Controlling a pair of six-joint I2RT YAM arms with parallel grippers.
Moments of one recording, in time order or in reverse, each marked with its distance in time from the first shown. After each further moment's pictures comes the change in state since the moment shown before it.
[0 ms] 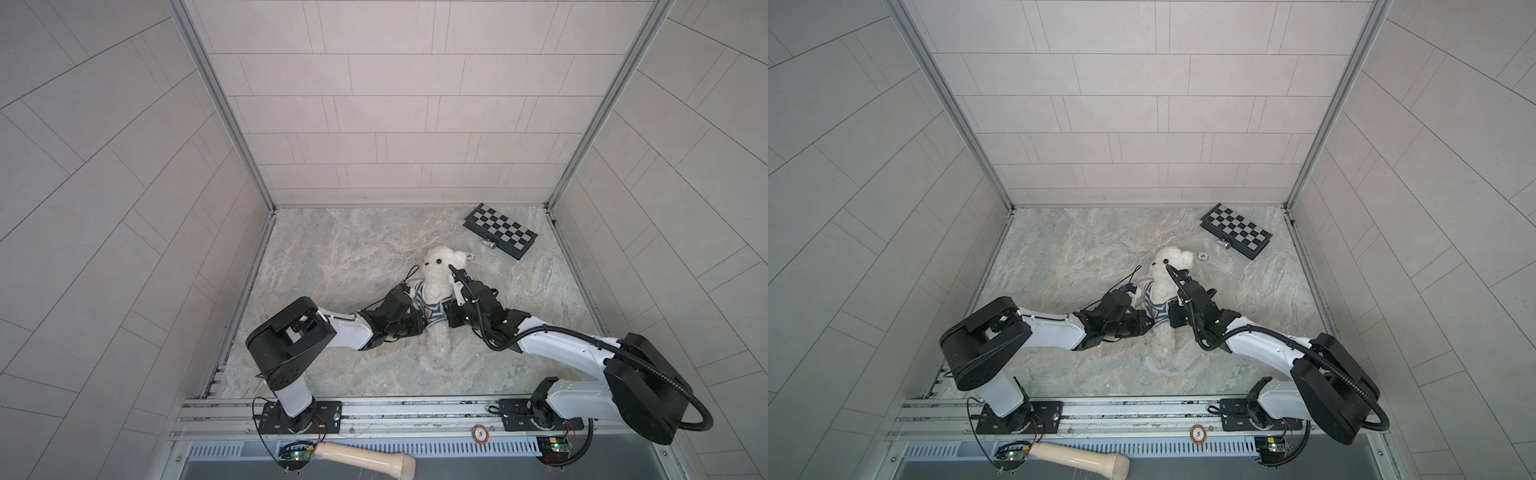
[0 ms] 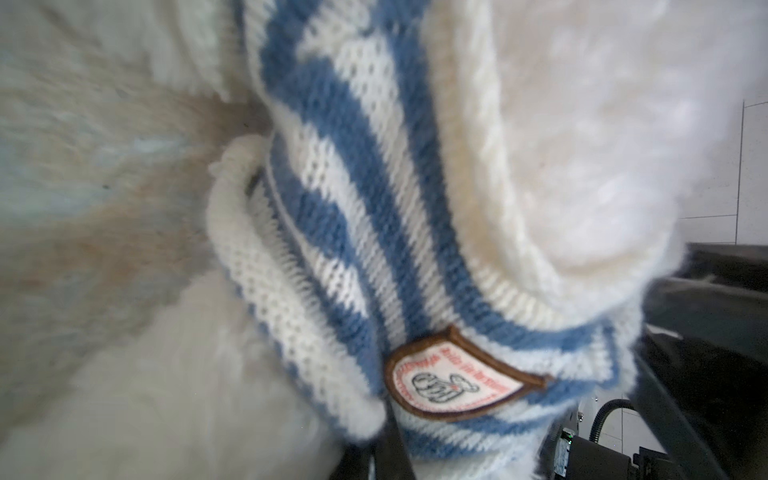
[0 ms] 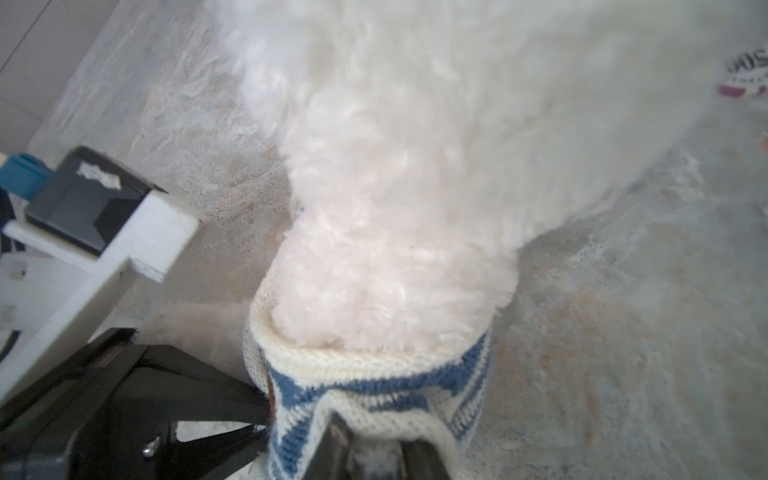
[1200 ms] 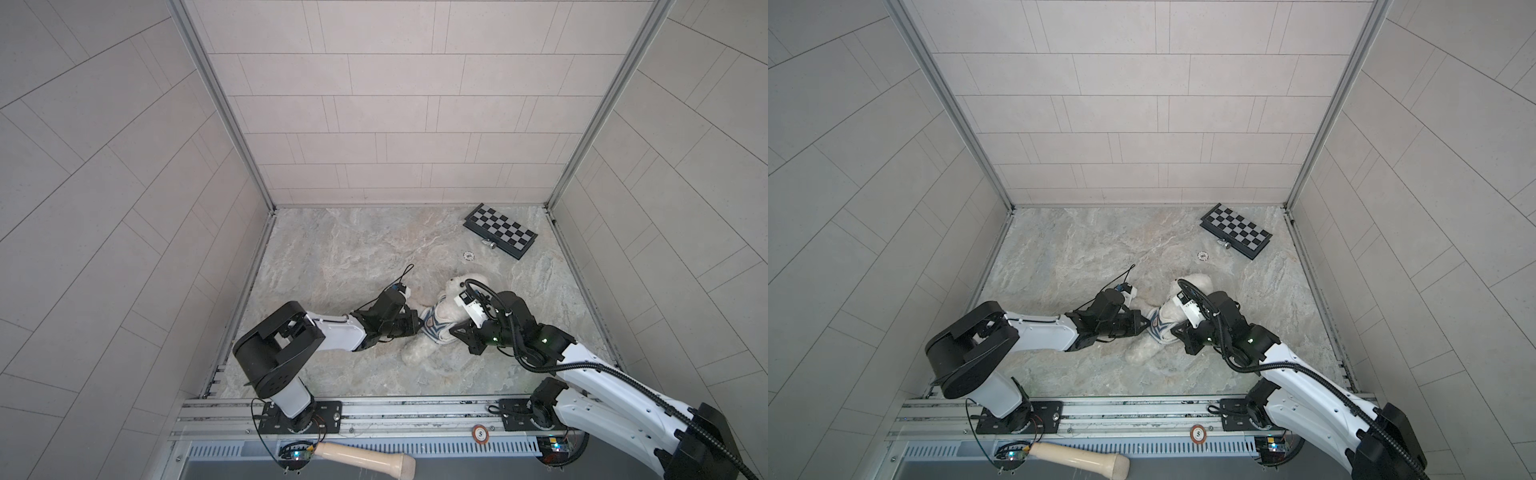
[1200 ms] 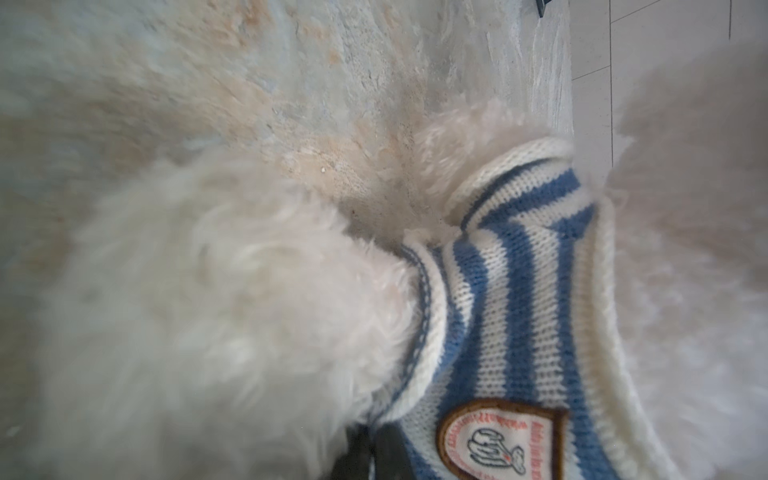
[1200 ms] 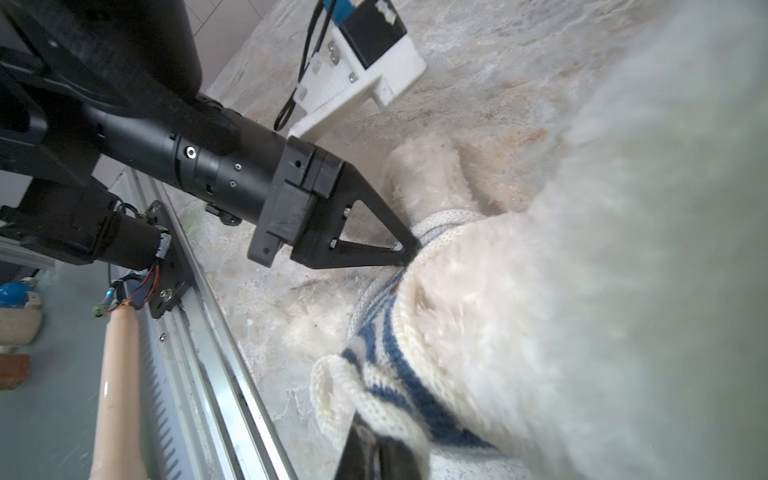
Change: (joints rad) left arm 0.044 -0.079 -0.039 -0.050 0.010 0.055; right arm -0.038 -0.469 -0.072 -0.356 -0.455 -0.244
